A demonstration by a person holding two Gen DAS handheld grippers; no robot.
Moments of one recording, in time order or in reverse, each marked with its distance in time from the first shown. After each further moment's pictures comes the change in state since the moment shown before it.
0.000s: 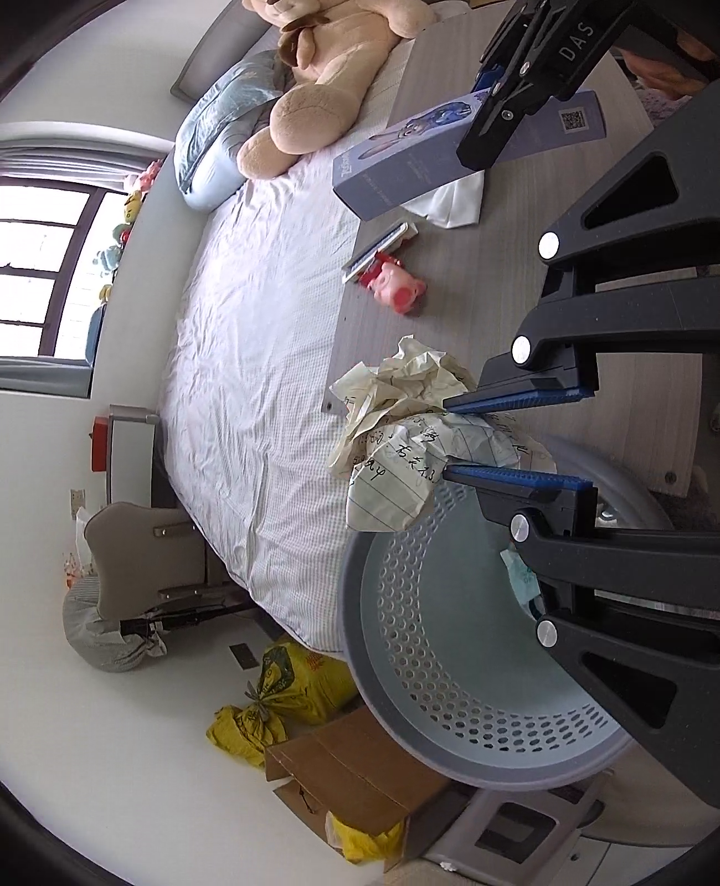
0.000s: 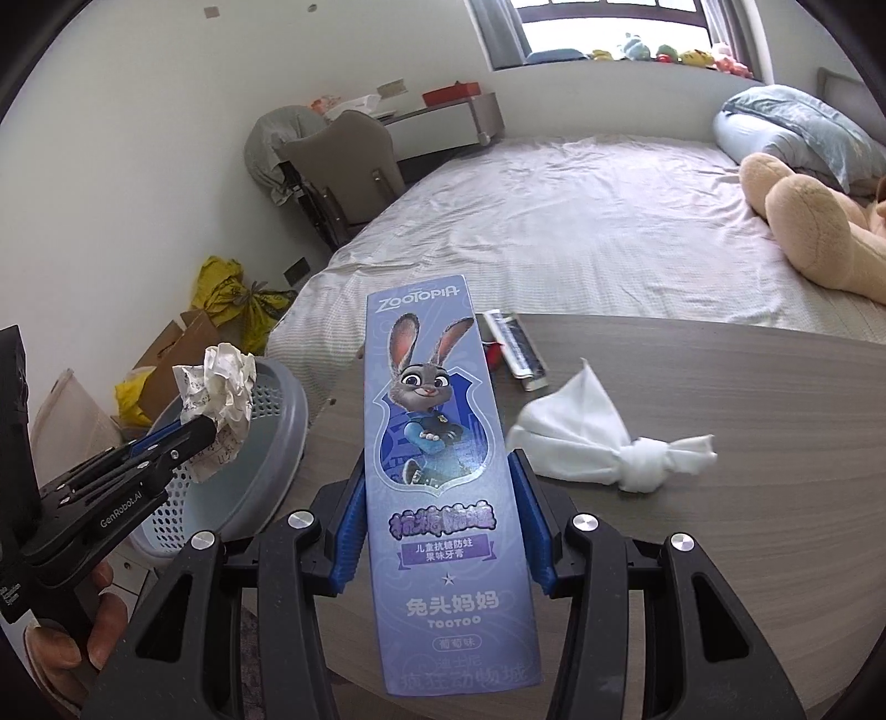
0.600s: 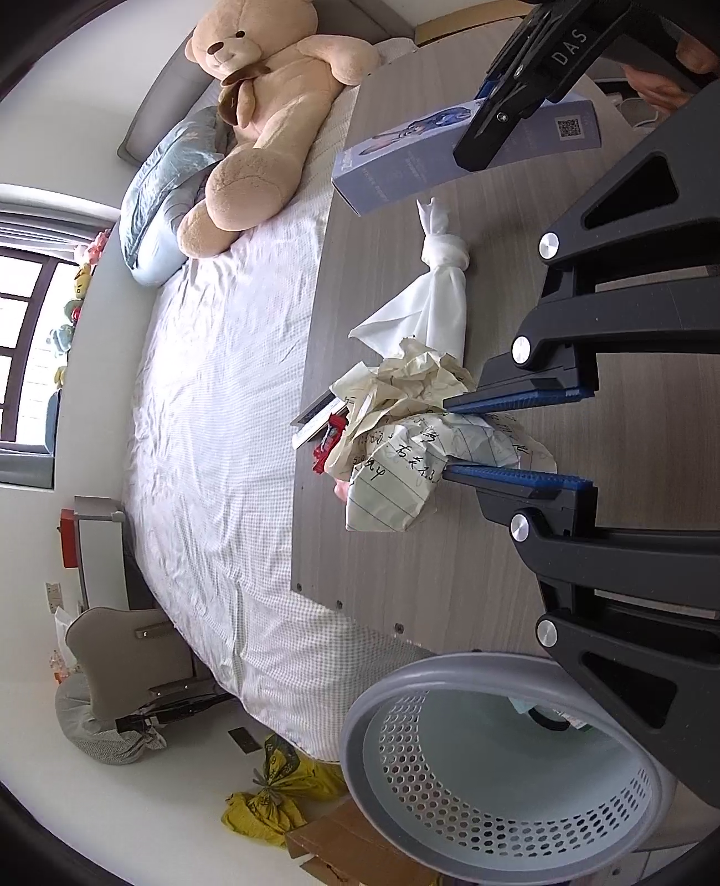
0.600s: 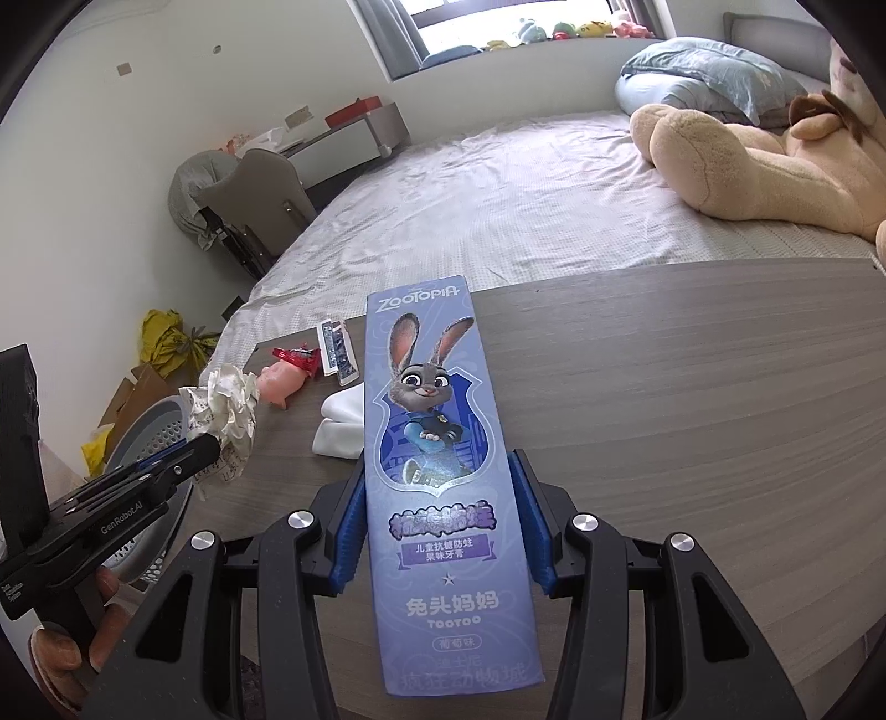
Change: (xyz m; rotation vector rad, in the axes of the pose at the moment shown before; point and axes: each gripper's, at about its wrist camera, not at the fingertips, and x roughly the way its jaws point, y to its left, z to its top) left arm 0.030 -0.121 -0.006 0.119 0.084 -0.146; right arm -0.045 -0.119 -0.030 0.191 -0.035 -0.120
